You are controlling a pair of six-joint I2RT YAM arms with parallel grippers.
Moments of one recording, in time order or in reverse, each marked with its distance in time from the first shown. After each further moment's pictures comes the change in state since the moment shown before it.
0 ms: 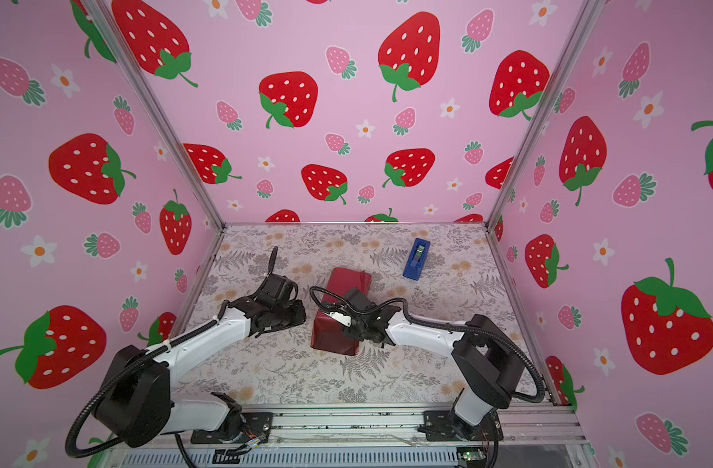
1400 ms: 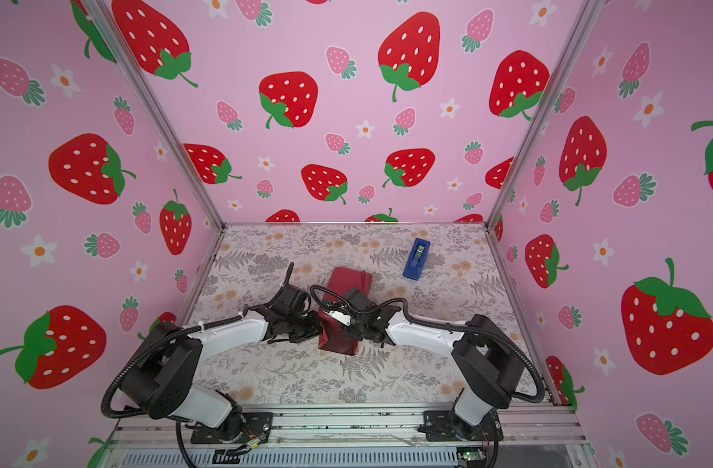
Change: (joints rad) left arm -0.060 0.122 -0.107 0.246 0.232 -0.150; right arm 0.000 0.000 0.000 0.012 -0.015 0.027
